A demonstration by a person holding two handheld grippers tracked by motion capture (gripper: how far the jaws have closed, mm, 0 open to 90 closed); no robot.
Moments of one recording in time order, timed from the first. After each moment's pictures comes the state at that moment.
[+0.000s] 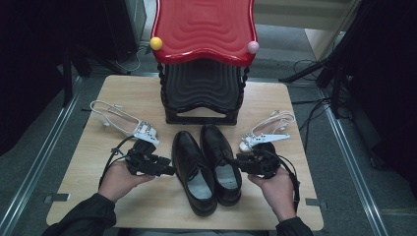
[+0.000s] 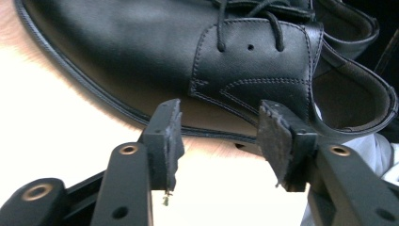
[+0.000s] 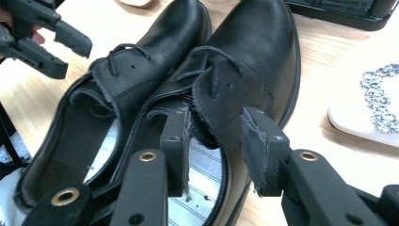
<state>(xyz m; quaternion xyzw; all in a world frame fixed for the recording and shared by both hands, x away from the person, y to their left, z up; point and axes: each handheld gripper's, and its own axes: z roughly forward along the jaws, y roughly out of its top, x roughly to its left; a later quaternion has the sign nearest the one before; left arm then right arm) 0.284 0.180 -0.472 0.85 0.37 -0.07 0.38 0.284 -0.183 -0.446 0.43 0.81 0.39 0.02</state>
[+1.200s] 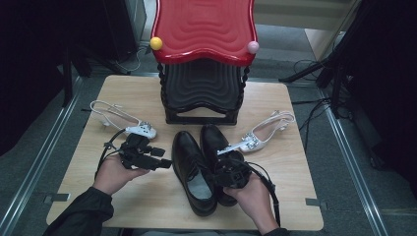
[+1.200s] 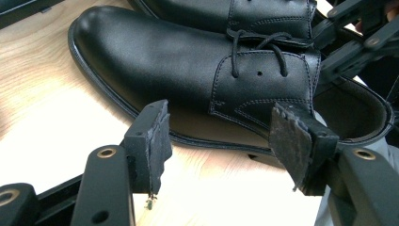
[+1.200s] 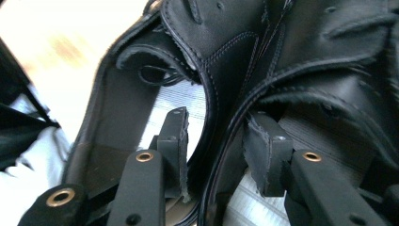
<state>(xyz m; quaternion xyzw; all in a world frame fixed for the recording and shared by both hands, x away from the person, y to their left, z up) 0.290 0.192 -0.456 0.84 0.36 -0.04 0.40 0.268 -0.113 -0.464 0.41 0.86 0.30 -0.05</state>
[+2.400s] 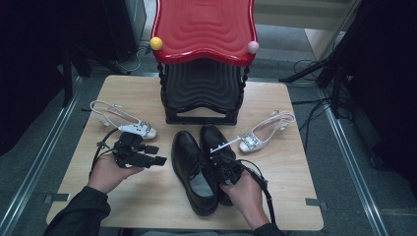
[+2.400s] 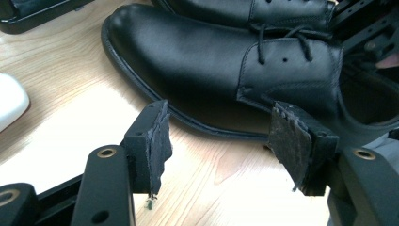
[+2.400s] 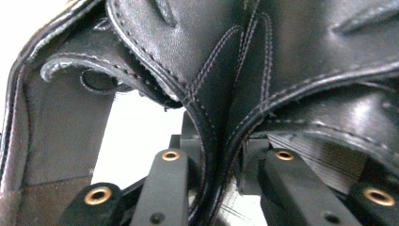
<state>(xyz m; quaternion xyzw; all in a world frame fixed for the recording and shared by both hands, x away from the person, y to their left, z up) 0.292 0.209 -0.457 0.84 0.38 -0.02 0.39 0.281 -0.094 -0.479 0.44 0.86 0.24 -0.01</state>
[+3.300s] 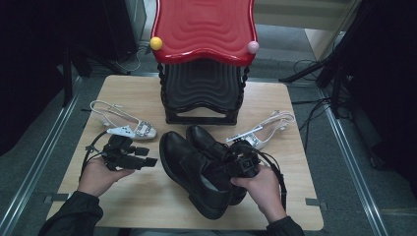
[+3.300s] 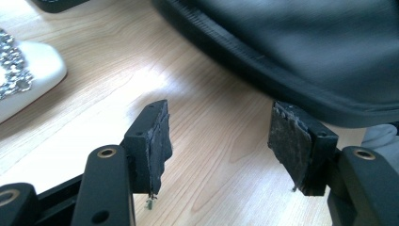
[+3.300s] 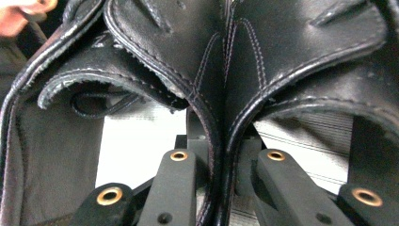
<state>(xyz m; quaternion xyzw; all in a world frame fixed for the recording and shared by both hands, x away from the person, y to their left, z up) 0.281 0.233 -0.459 0.83 0.40 -0.01 0.39 0.286 -0.131 -0.434 0.43 0.84 0.31 -0.13</state>
